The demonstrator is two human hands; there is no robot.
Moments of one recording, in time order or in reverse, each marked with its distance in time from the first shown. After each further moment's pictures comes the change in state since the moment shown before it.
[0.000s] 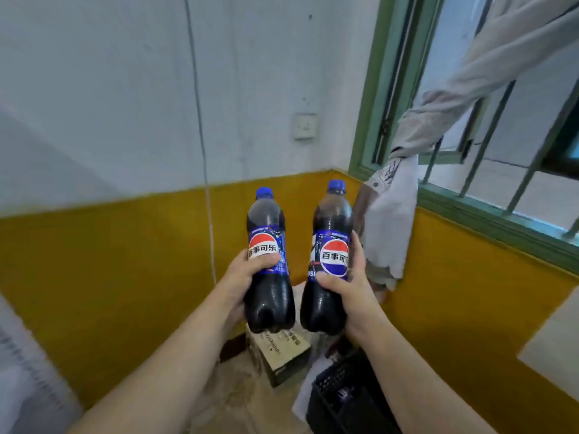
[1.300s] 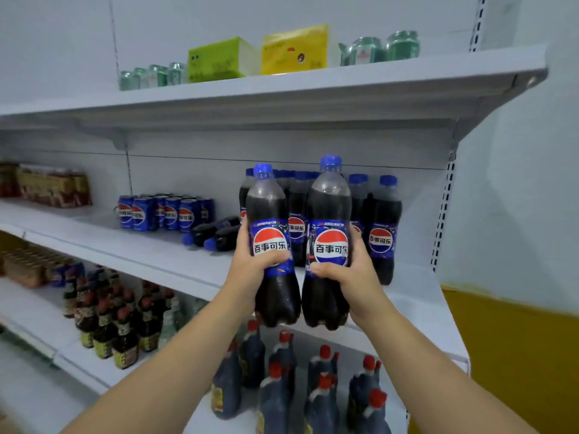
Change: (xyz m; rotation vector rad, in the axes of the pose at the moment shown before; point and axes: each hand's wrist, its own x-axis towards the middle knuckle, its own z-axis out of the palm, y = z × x) left_hand -0.454 0.280 -0.500 0.243 0.870 0.891; right_hand -0.203 0.041 0.716 0.136 -0.969 -0.090
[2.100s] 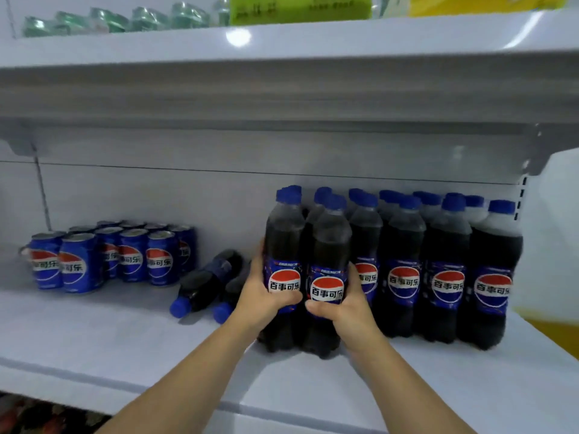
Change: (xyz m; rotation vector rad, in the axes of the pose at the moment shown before) left_hand 0.216 -0.069 -0.132 0.228 -0.288 0.053; right_hand 0.175 0.132 0.114 -0.211 0.273 0.025
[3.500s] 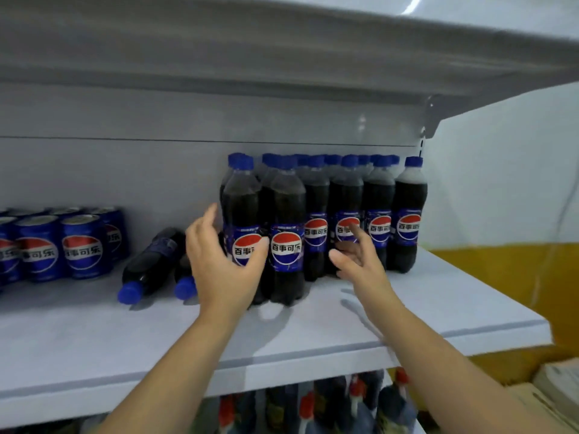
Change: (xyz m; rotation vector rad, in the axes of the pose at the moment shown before) left_hand -0.035 0.020 -0.009 0.252 0.277 0.287; right_hand -0.056 -0.023 -0.034 -0.180 0.316 0.000
